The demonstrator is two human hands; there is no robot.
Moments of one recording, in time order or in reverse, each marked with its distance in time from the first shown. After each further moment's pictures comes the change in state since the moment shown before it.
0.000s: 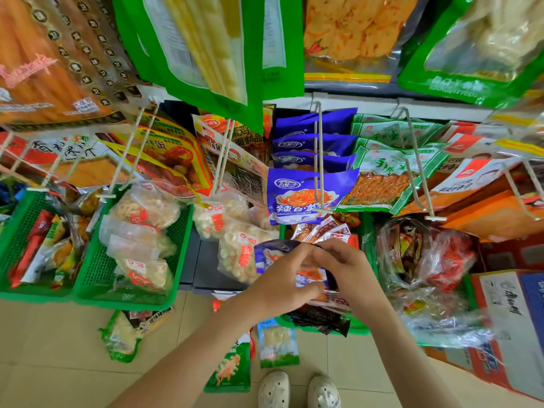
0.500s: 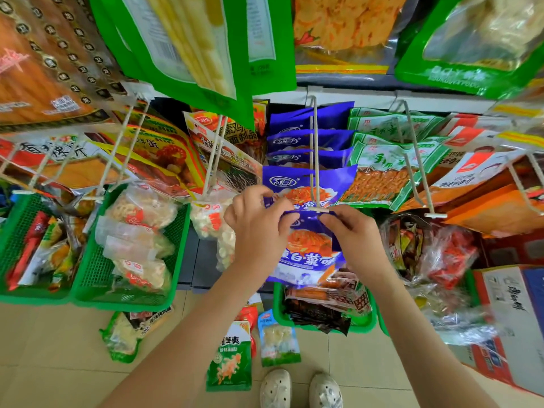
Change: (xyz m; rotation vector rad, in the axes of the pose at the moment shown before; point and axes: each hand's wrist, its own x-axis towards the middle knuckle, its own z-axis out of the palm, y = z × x) left_hand 0.046 -0.007 -0.025 0.826 0.928 0.171; right_hand 0.046 -0.006 -0.021 -0.156 0.139 -0.189
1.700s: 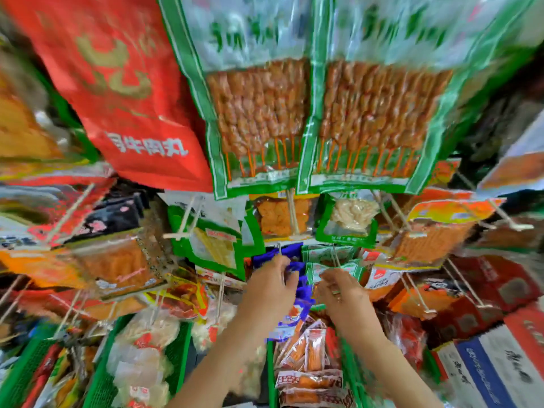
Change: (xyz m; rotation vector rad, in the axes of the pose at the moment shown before) left_hand 0.104 0.141 -0.210 -0.279 -0.527 -0.133; right_hand -0.066 -0.200 -0.088 -0.357 0.209 -0.142
